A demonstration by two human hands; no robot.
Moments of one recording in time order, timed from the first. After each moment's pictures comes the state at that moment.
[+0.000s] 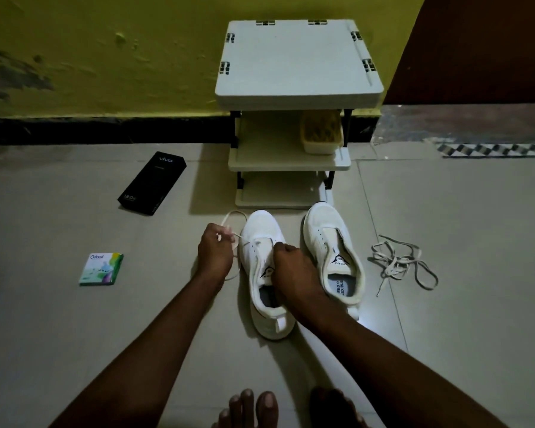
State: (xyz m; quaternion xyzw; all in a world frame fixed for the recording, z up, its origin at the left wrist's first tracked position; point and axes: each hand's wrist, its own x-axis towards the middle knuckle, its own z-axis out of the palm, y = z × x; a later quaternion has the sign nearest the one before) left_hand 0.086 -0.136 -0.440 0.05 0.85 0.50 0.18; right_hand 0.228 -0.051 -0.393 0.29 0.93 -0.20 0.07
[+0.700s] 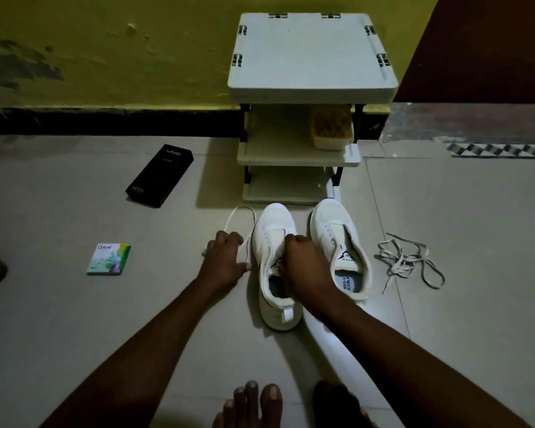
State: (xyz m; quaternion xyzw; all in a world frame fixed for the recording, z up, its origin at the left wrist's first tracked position) left_hand 0.082 -0.168 -0.471 0.32 0.90 0.21 0.19; right_hand 0.228 -0.044 -0.398 0.30 0.93 -0.22 0.02
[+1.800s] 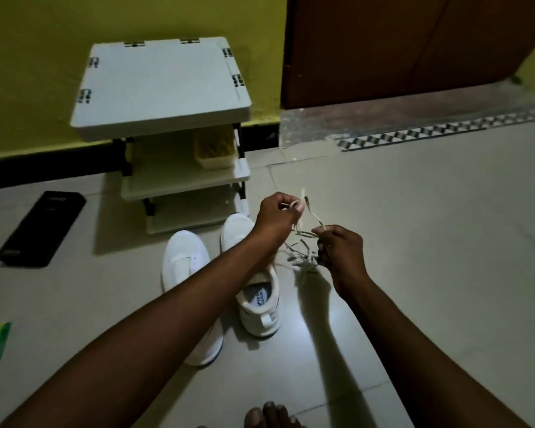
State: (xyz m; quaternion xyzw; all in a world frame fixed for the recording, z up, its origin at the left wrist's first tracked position) left_hand 0.240 0.073 -0.355 0.28 0.69 0.54 0.39; right_hand 0.380 0.106 -0.392 0.52 0.46 -0.63 -0.34
